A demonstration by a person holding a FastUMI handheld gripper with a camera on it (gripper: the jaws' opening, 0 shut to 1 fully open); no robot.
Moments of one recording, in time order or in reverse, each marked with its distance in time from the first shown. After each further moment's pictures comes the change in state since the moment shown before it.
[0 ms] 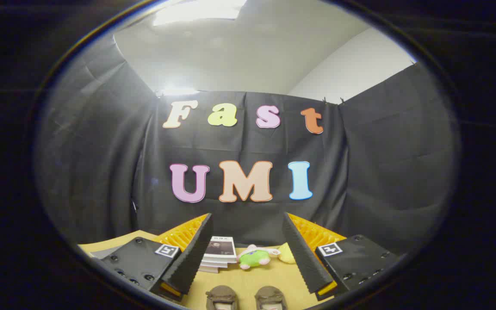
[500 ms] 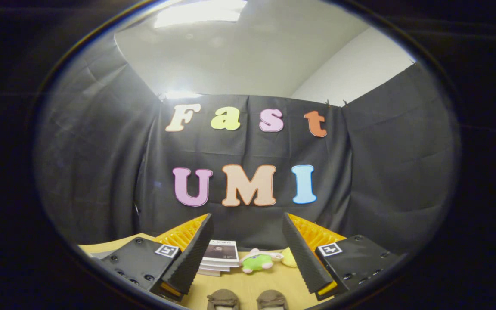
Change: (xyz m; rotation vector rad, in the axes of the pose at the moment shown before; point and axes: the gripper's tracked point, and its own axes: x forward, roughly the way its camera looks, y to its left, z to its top) arm 0.010 0.006 0.002 0.000 -0.019 0.031
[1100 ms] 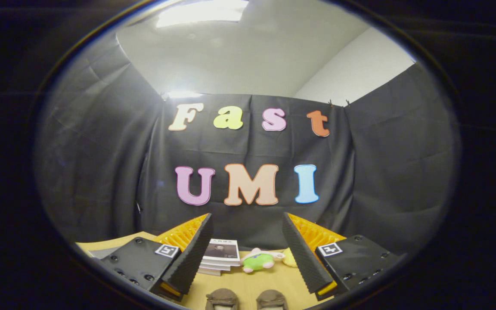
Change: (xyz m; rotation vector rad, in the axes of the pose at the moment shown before) arm -0.003 0.003 -0.007 0.018 0.005 0.025
